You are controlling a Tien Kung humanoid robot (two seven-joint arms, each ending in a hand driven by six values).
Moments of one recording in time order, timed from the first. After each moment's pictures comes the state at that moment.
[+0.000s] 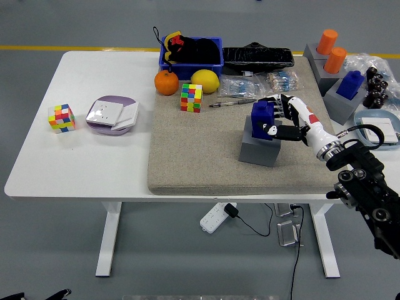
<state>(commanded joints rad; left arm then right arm) -0.25 0.17 -0.05 -0.20 -0.28 0.00 0.17 0.51 -0.13 1.06 0.93 -1.31 -0.03 0.26</state>
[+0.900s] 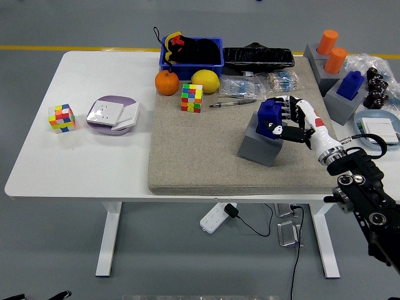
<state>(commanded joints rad) -0.24 0.17 -0.05 -0.20 -0.29 0.00 0.17 0.47 -0.08 1.14 0.91 -1.33 -0.05 0.26</state>
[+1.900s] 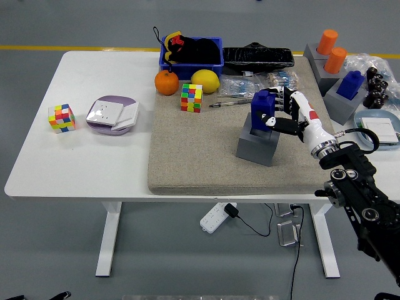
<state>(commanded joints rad) -0.24 0.17 -0.04 -0.19 -0.30 0.00 0.17 0.49 -0.03 1.19 0.92 -1.34 -0.06 0.27</state>
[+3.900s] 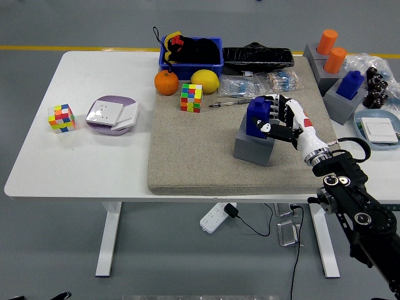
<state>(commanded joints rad) -0.24 0.16 -0.04 -0.19 -0.32 0.00 0.16 0.48 0.00 1.16 0.89 -1.30 -0.07 0.29</state>
